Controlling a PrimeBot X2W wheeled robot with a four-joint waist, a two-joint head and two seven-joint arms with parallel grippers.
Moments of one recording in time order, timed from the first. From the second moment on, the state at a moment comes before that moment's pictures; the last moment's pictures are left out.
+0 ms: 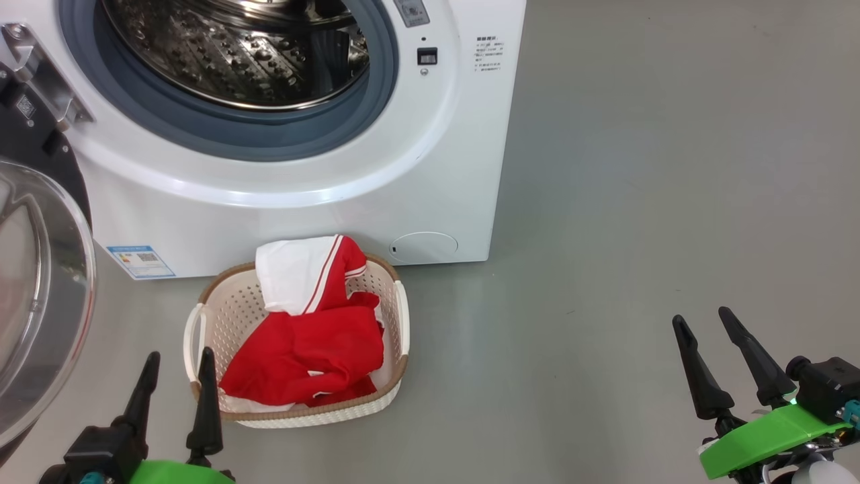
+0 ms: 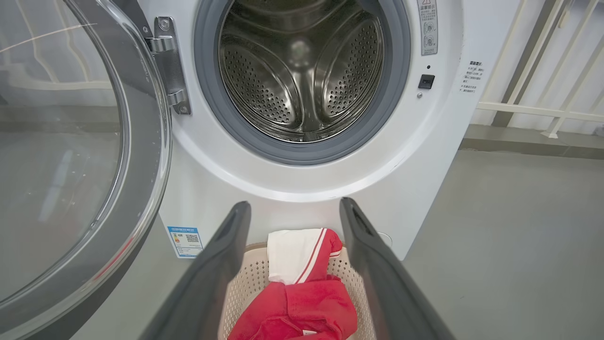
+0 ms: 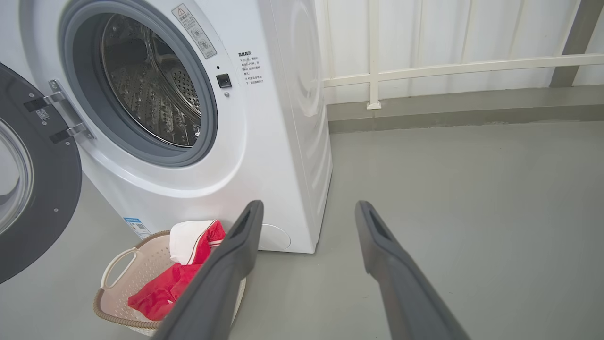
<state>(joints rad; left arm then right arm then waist) -0.07 0.04 0.04 0.22 -0.18 -0.13 -0.25 -0.08 -0.28 0.08 0.19 0.44 0.13 -0.25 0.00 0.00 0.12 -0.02</state>
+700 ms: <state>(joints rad) -0.05 0.04 0.03 0.22 -0.23 -0.12 -0.25 -0.08 -0.29 0.18 0.20 0.44 0.13 -0.25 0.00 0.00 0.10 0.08</state>
